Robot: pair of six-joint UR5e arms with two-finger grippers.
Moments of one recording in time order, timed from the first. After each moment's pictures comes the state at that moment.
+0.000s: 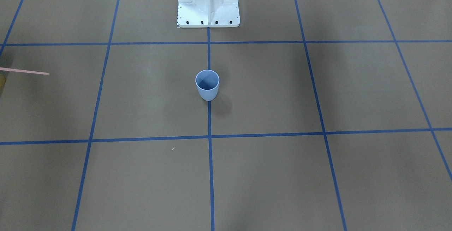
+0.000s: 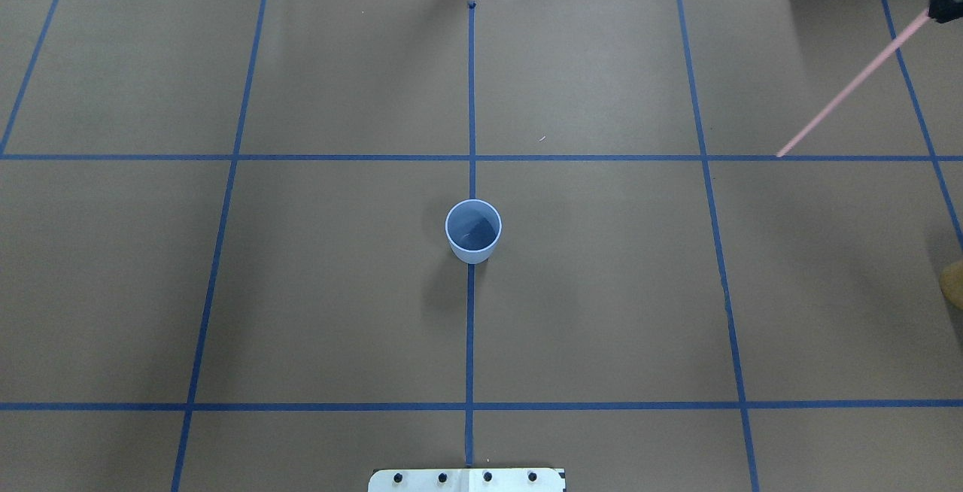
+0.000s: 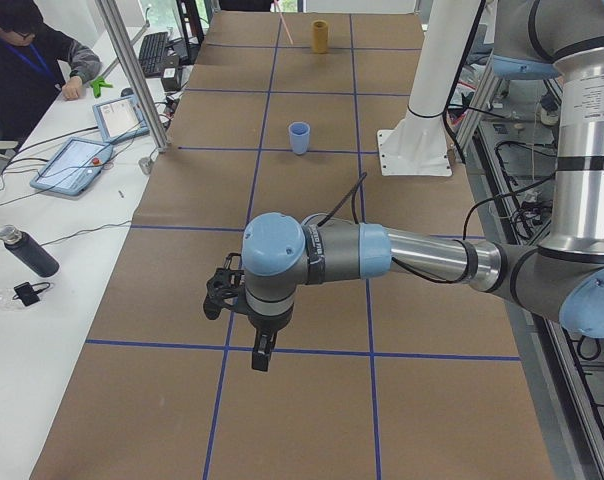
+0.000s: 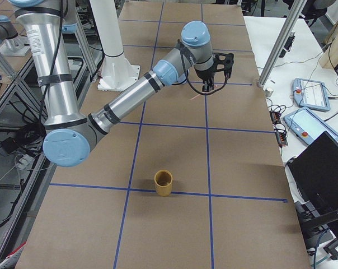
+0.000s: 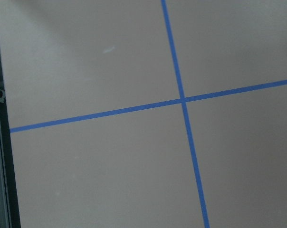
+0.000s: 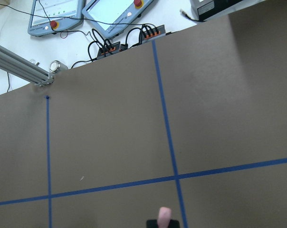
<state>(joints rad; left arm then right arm) -1.81 -1.51 -1.79 -1.32 -2.31 0.34 1.36 -1.34 2.07 -1.47 2.43 1.01</state>
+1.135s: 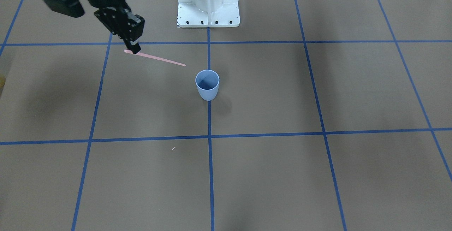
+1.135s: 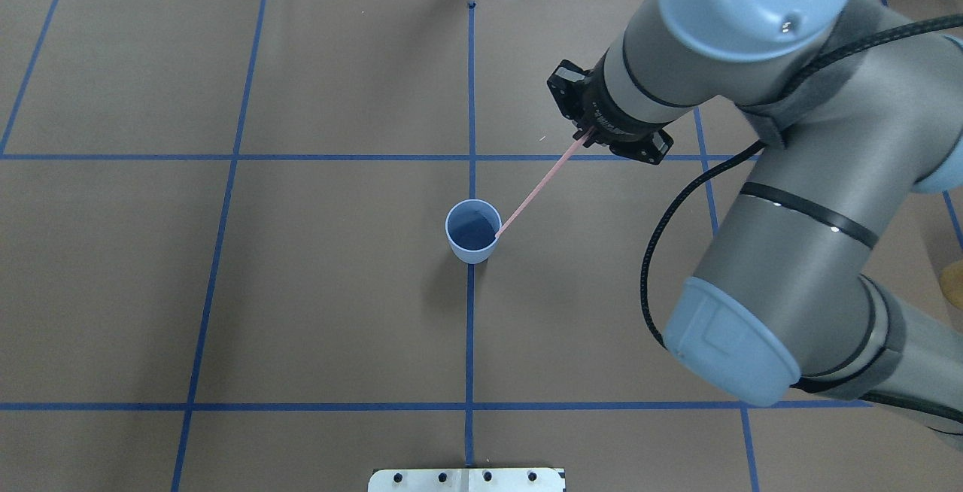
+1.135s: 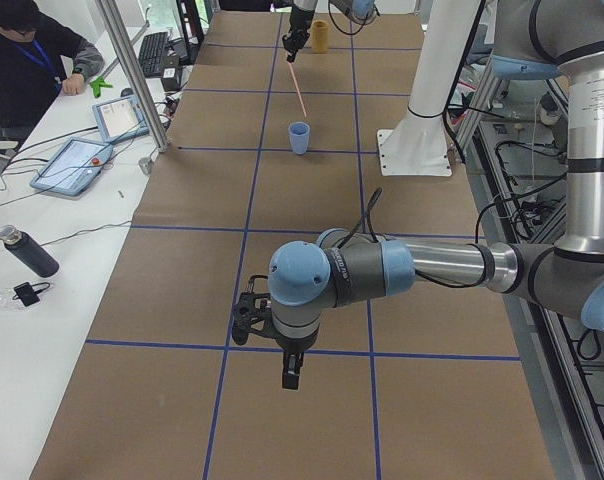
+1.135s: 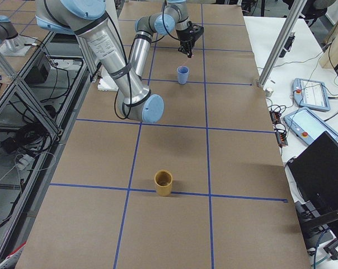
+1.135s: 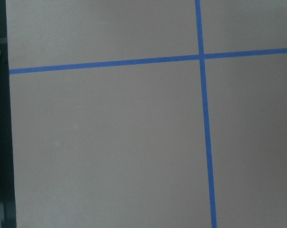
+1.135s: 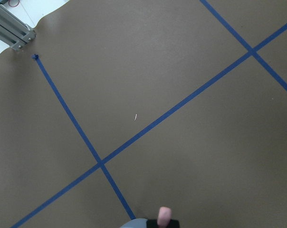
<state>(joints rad) -1.82 -1.44 -1.80 -1.31 -2.32 0.35 0.66 -0.82 2.07 -2.01 1.77 1.76</state>
